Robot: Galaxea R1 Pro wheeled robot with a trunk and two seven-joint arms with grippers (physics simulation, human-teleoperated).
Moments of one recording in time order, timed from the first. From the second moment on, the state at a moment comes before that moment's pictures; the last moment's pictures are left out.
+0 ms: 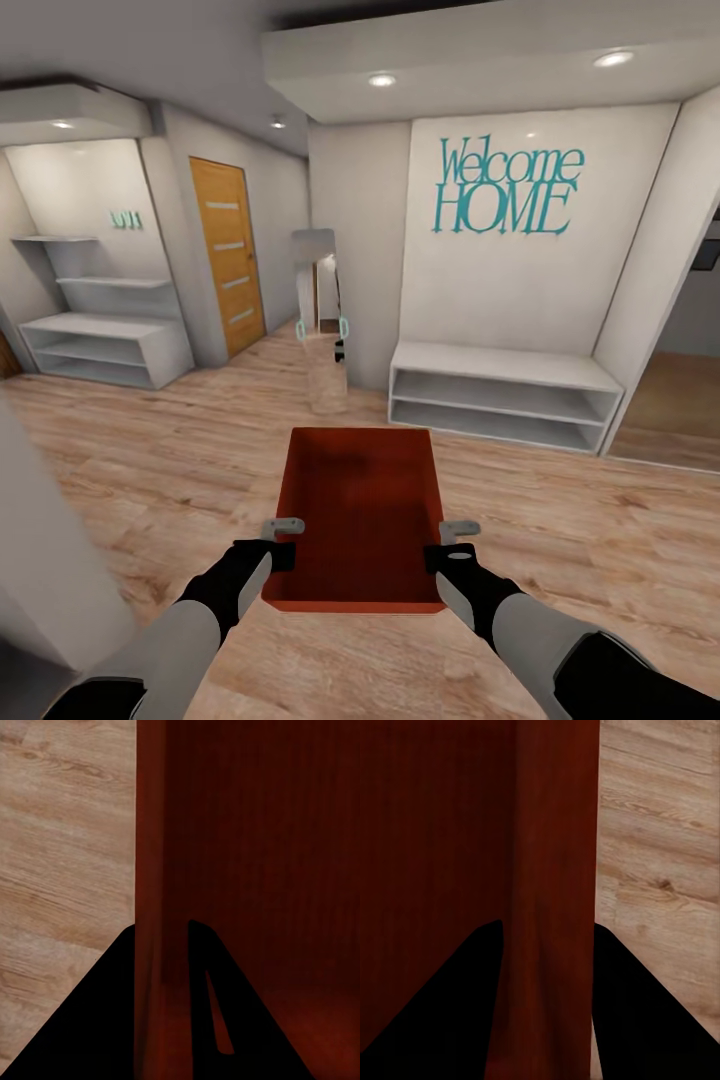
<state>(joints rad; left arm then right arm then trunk) -0.74 -0.10 0.00 -0.39 0.03 0.39 0.09 -0.82 0.10 0.63 -0.15 -0.55 0.09 -0.30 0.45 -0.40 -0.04</state>
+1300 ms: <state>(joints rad) -0.74 -0.10 0.01 -0.39 0.03 0.39 0.09 -0.82 0.10 0.63 -0.15 -0.55 0.09 -0.30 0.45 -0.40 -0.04</state>
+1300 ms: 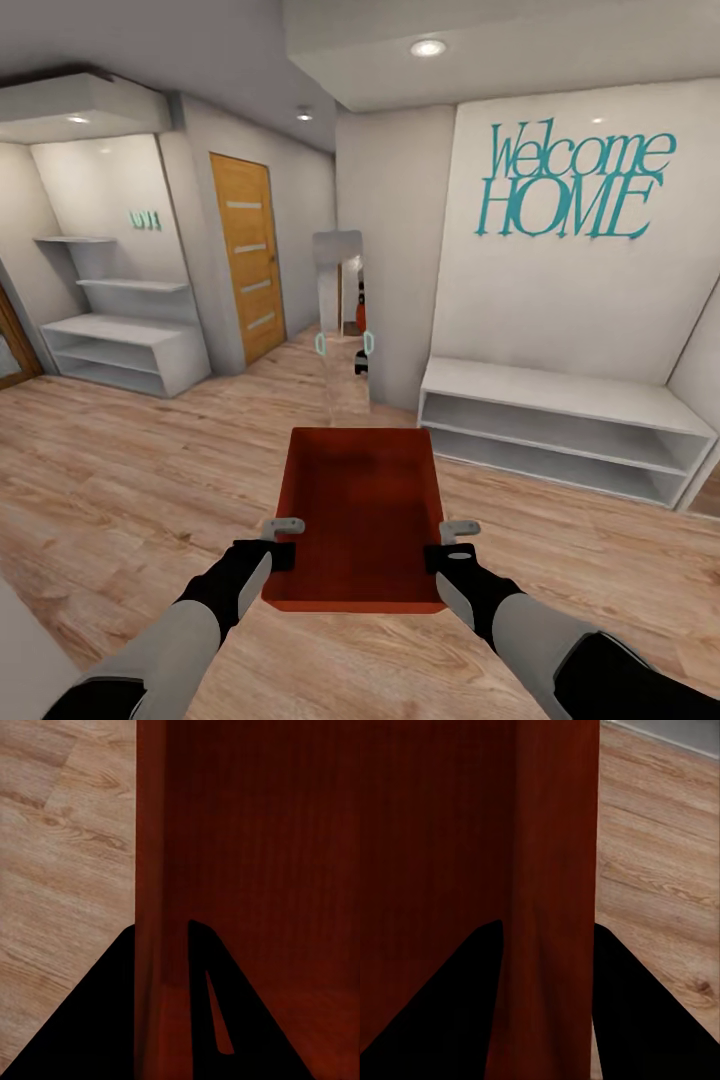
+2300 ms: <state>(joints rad) -0.74 -0.10 0.01 -0.39 0.03 0.39 0.09 -0.82 0.10 0.63 -0.15 -0.56 0.09 -0.30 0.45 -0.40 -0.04</state>
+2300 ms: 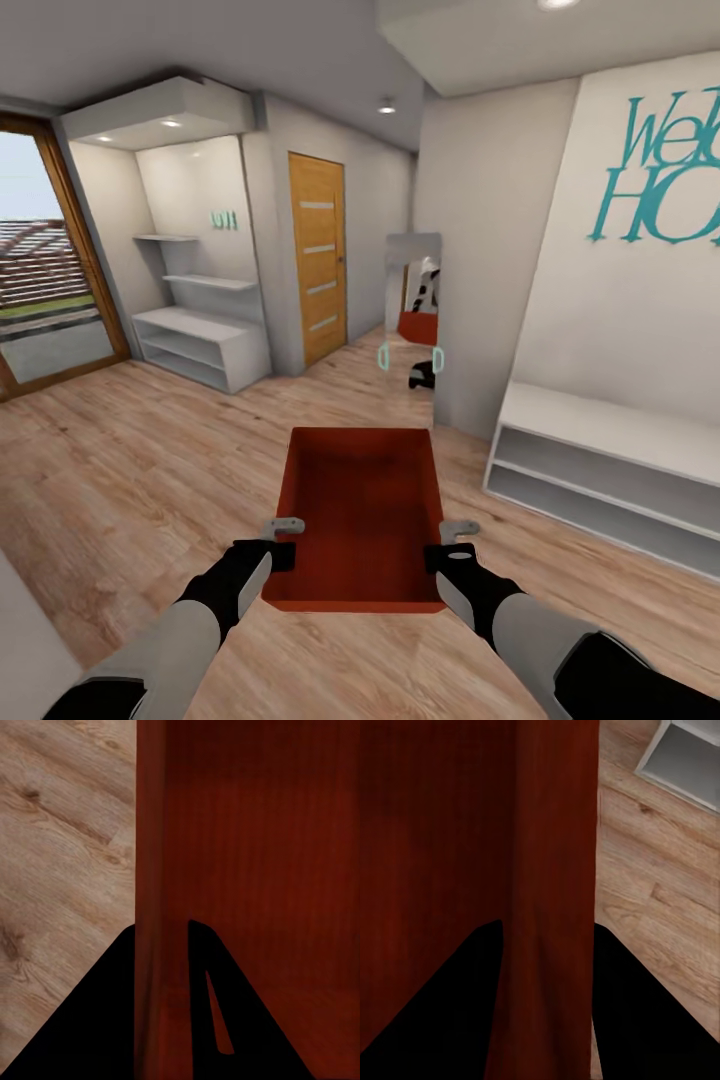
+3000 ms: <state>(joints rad) -0.74 -0.10 0.01 -0.39 0.03 0.39 0.09 -0.82 0.10 0.63 -0.15 -0.56 0.09 -0.30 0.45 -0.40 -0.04</state>
